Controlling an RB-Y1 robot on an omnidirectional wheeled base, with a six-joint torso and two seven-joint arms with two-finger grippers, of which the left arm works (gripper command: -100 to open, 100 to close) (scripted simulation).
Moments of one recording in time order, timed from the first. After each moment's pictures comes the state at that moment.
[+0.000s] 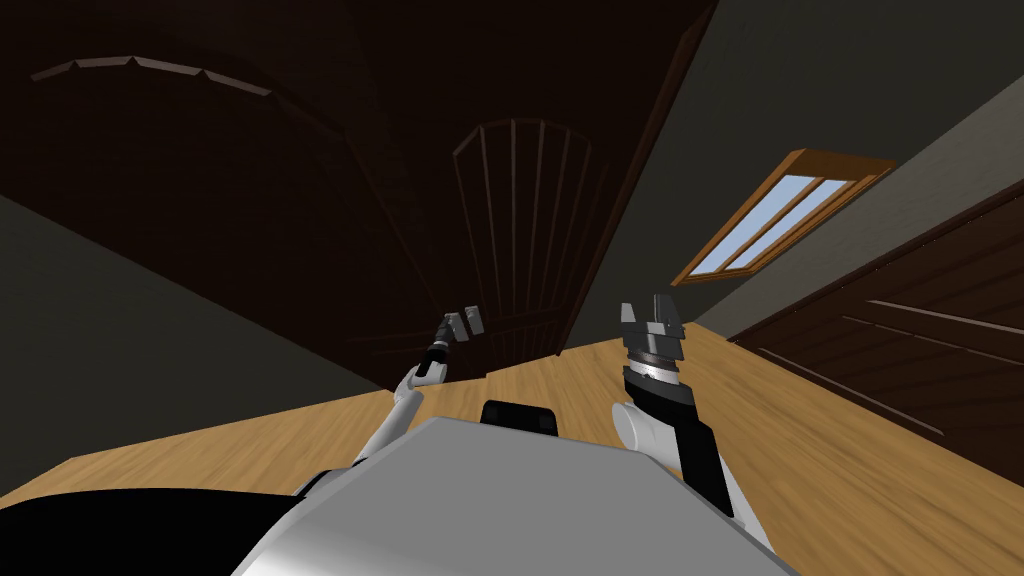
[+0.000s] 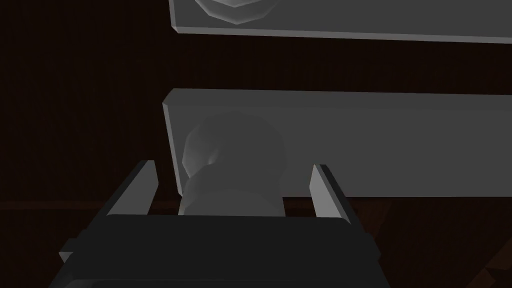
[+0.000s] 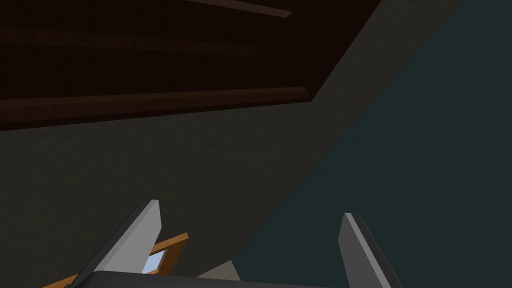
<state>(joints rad) 0.05 0.30 0.17 -1.21 0.15 -0.34 0.15</state>
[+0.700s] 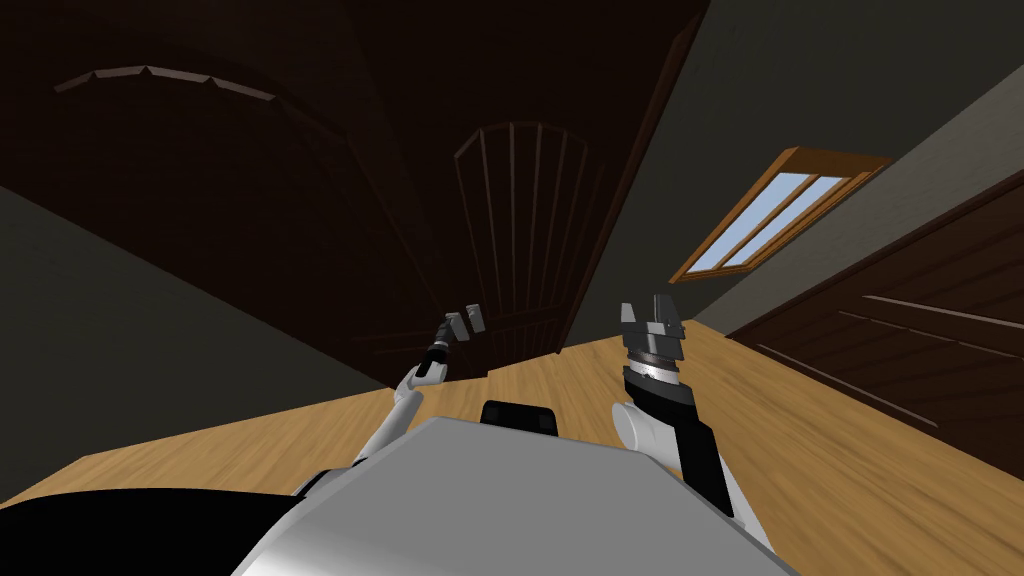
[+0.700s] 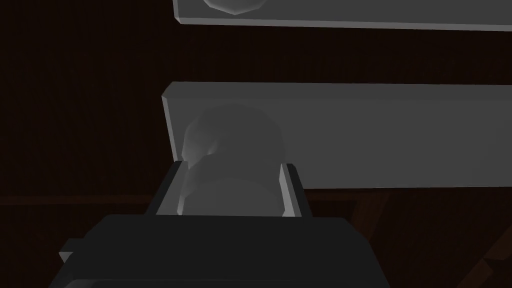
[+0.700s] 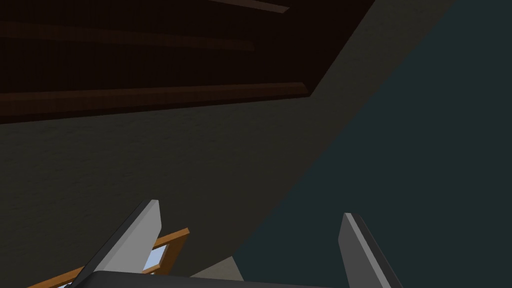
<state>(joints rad) 0.05 0.30 0.16 -1.20 0.15 -0.35 0.15</state>
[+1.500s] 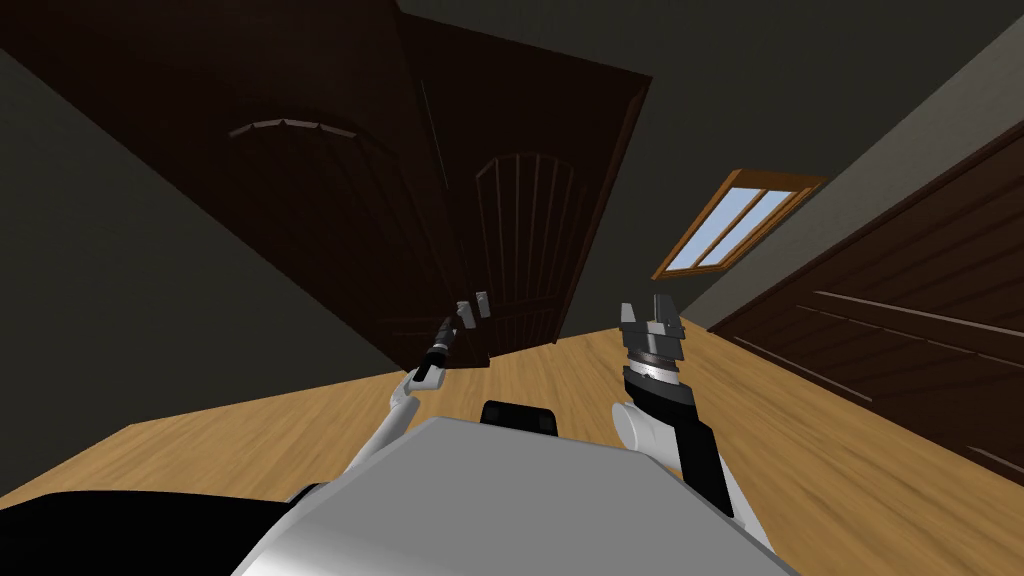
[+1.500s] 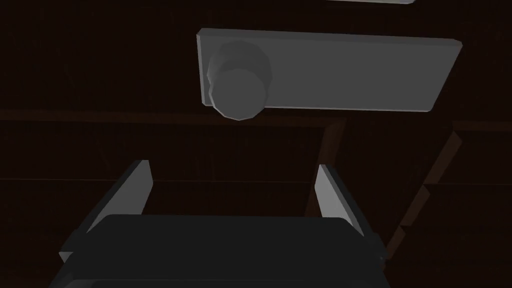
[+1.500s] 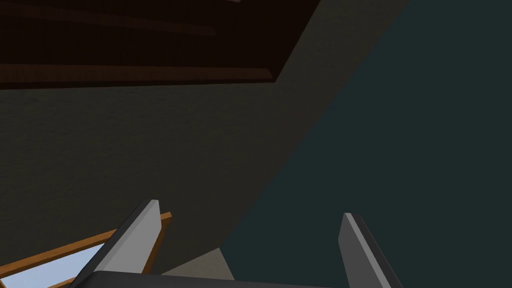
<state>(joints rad) 0.10 0.32 0.12 -1.26 0.15 -0.35 0.18</state>
